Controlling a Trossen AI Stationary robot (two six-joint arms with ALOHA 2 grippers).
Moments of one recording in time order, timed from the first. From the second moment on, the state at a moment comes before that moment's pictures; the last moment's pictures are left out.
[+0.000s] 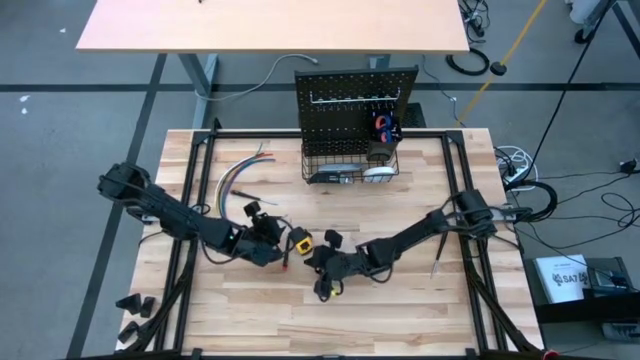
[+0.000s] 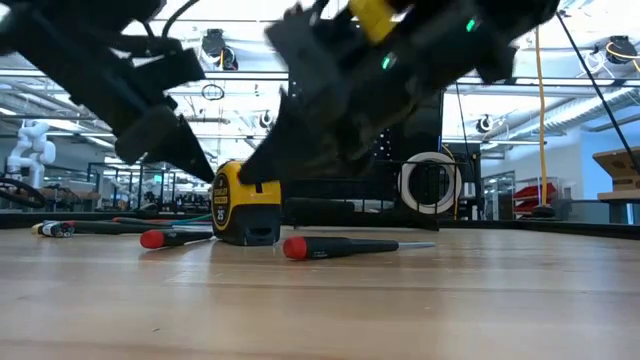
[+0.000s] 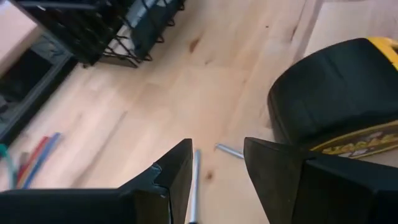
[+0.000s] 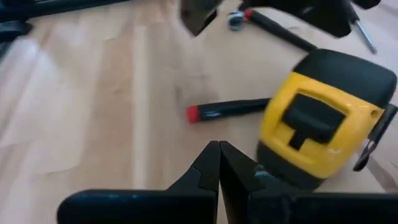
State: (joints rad) left arm -0.39 1.43 0.59 -0.16 -0.80 -0.45; right arm 0.34 2.05 1.17 0.29 0.39 0.42
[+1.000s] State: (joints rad) left arm -0.33 1.50 0.58 0.03 -0.37 -0.35; right arm 0.23 1.99 1.17 -0.10 0.44 0.40
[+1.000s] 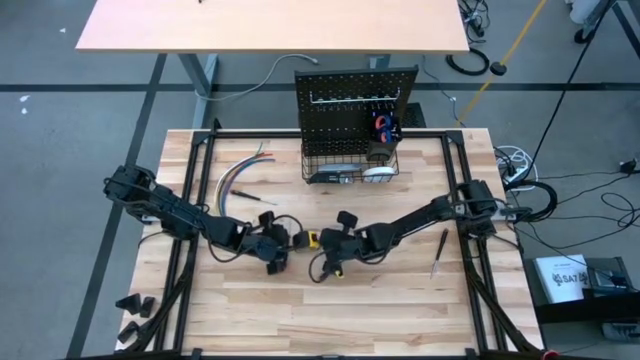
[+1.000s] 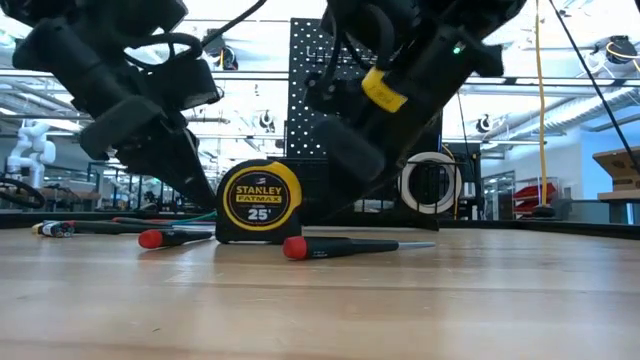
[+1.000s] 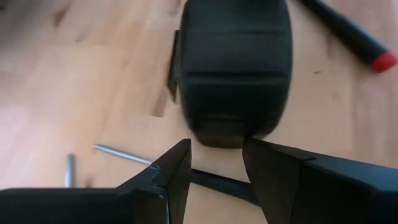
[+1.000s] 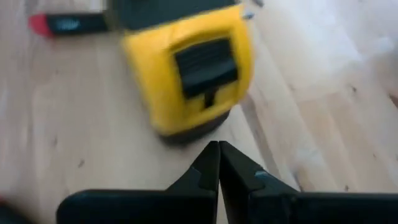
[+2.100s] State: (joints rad) left arm -0.30 1.49 0.58 0.09 -0.50 -0.33; right arm 0.19 1.83 1.25 -0.10 0.21 -0.05
